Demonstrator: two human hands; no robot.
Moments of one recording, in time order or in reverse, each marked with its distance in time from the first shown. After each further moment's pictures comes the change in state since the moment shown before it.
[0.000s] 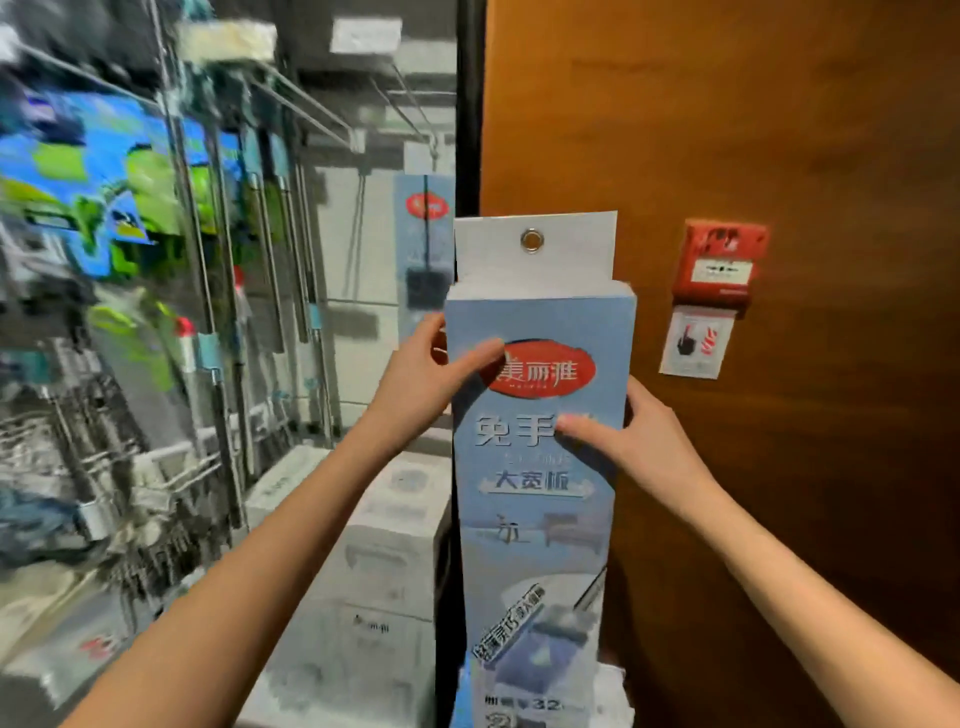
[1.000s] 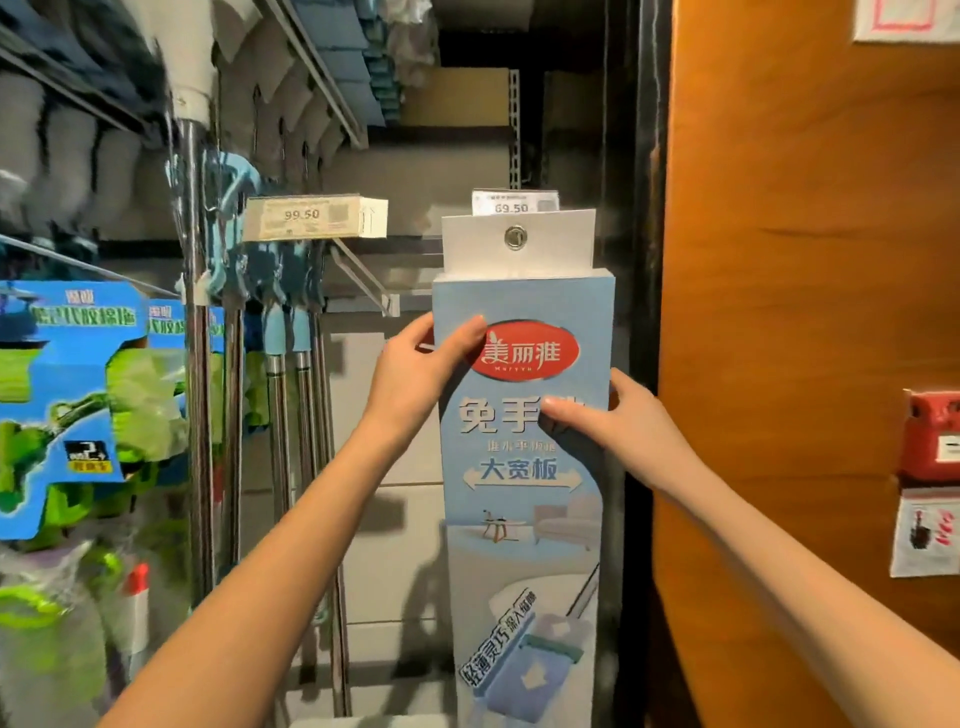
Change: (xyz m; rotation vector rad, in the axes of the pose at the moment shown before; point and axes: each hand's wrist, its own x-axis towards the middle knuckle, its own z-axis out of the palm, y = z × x) left_hand 0.284 -0.064 -0.182 -0.220 -0.018 0.264; right_hand 0.283 -0.108 0.149 -0.079 0.276 -0.118
